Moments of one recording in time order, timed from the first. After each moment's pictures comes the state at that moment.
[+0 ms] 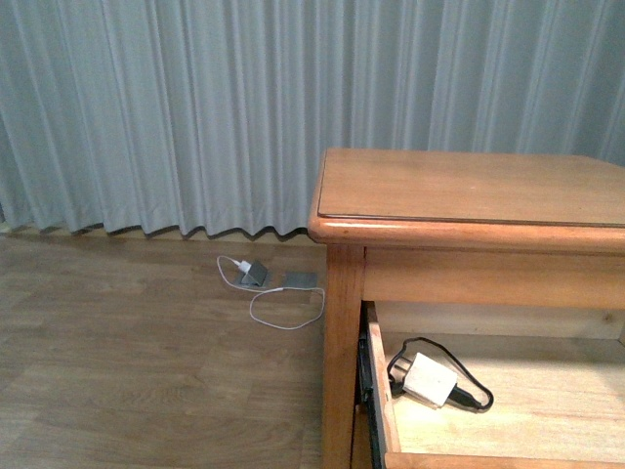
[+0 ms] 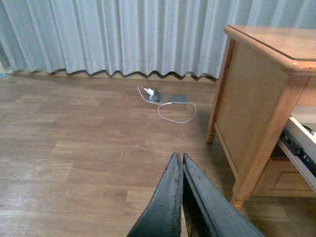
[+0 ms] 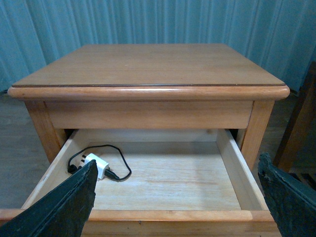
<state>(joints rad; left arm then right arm) 0.00 0.01 0.02 0.00 0.00 -0.01 0.00 0.24 0.10 0.14 0.00 0.00</state>
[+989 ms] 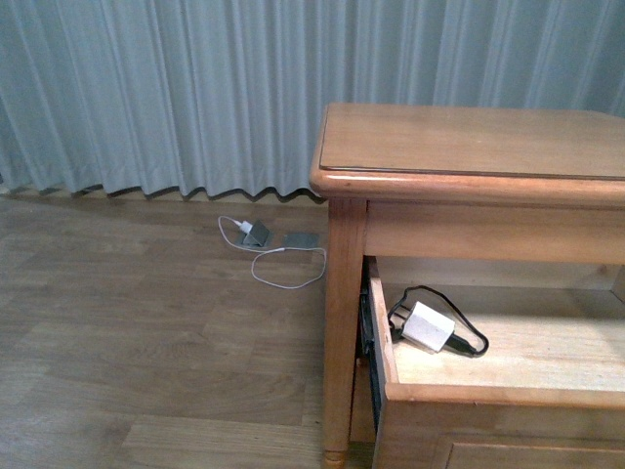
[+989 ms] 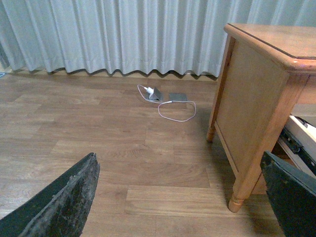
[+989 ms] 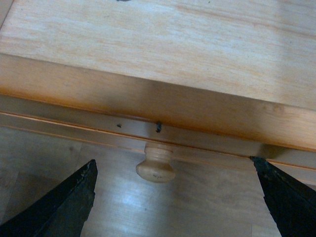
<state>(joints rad) 0.00 0.00 0.02 0.00 0.00 0.00 0.02 1.47 0.40 0.33 -0.09 -0.13</state>
